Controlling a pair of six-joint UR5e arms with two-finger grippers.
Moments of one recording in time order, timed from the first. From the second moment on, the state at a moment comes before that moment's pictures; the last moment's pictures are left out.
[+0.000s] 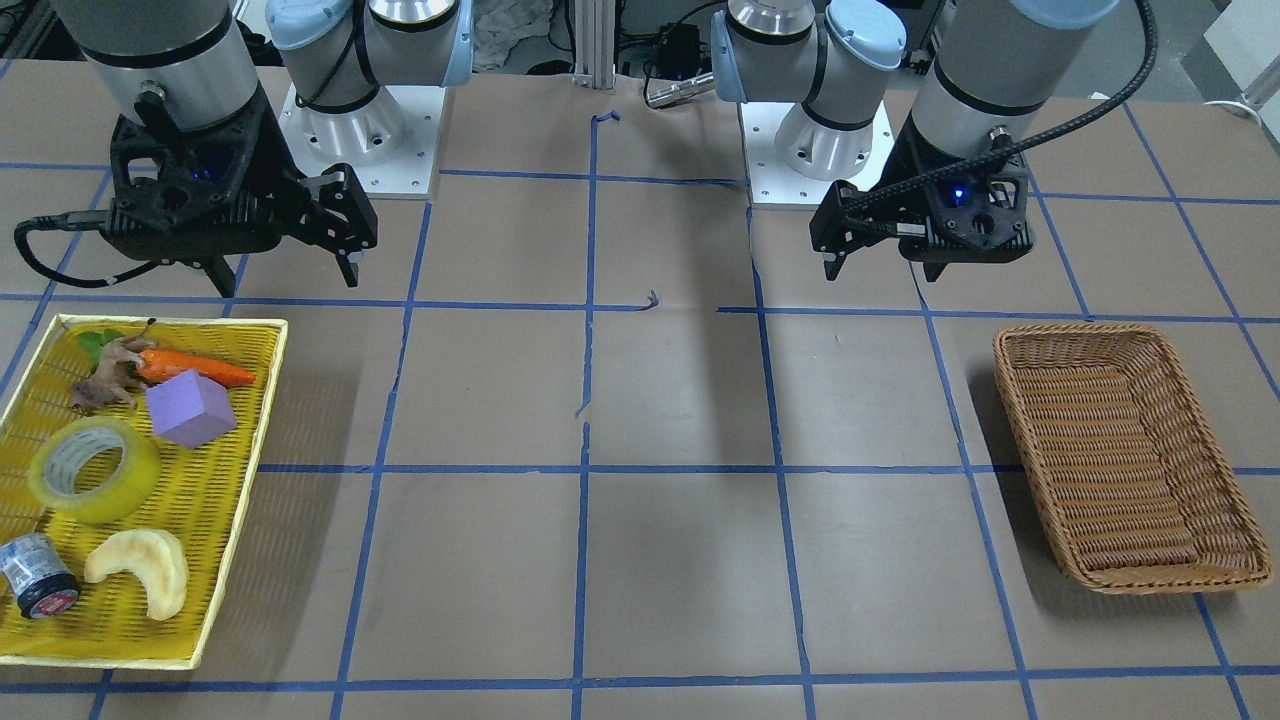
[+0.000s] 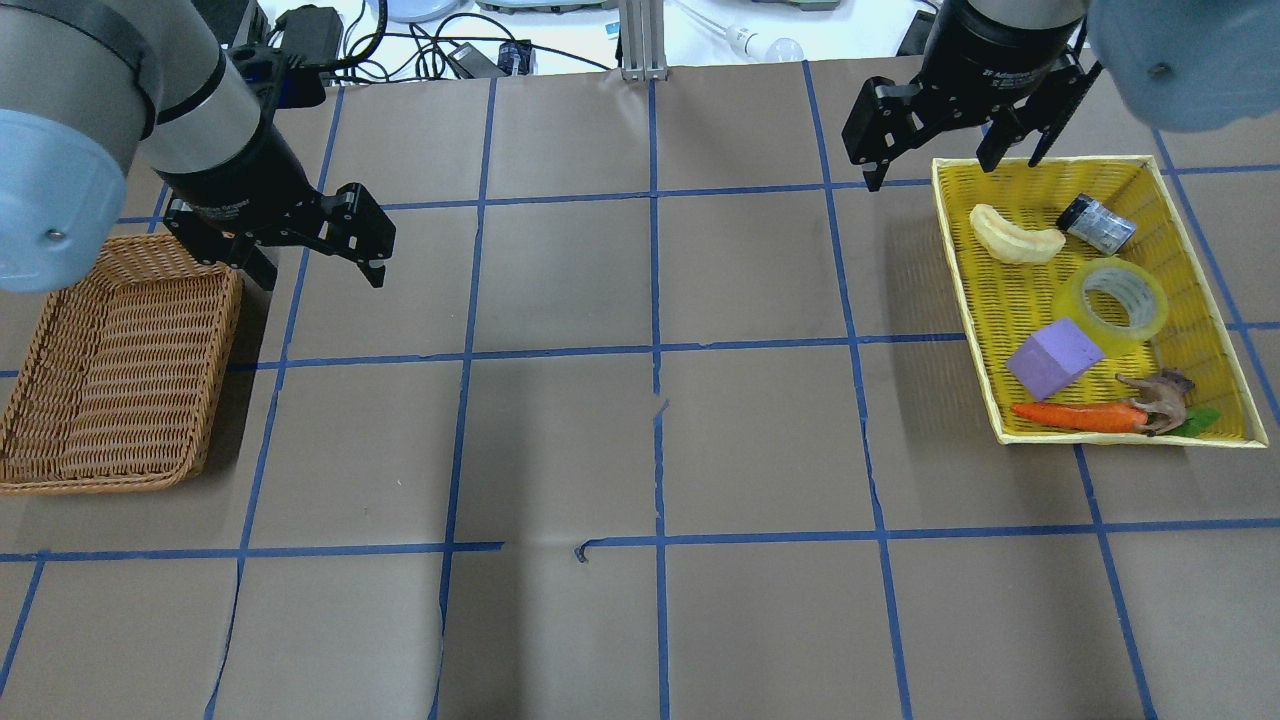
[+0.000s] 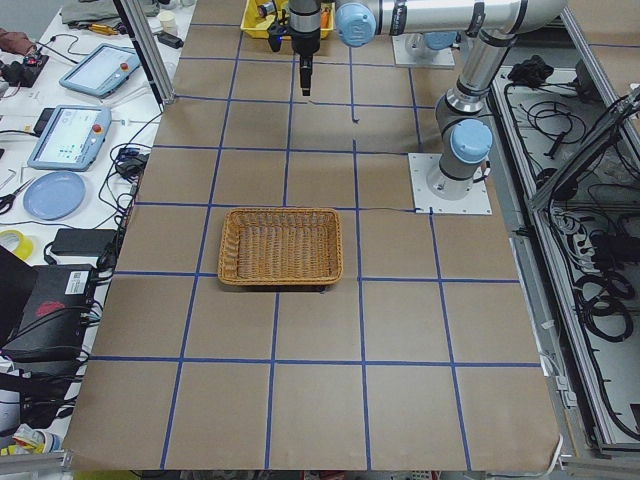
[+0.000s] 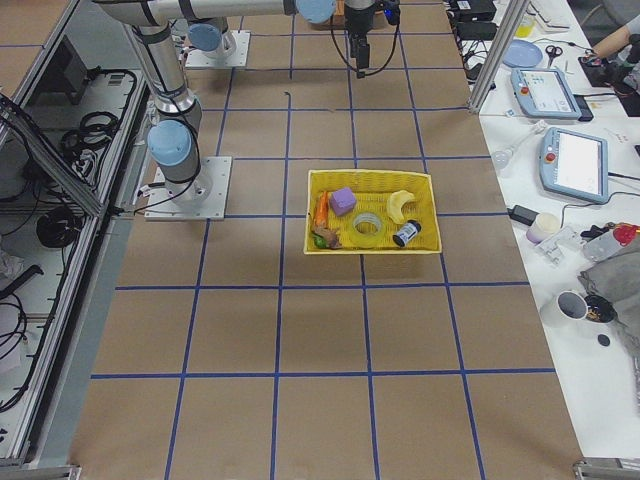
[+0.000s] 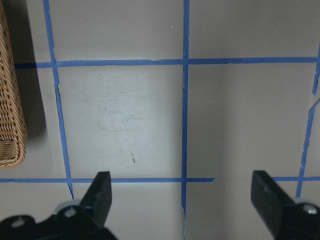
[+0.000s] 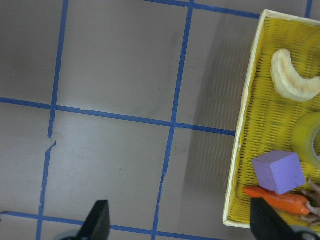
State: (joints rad) left arm -1.53 -1.54 -1.66 -1.52 1.59 0.04; right arm 1.59 -1.49 1.46 -1.60 -1.59 -0.17
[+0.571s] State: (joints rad) left arm -1.53 -1.55 -1.66 -1.52 1.59 0.04; right arm 1.35 -1.37 1.47 -1.62 -1.63 -0.70
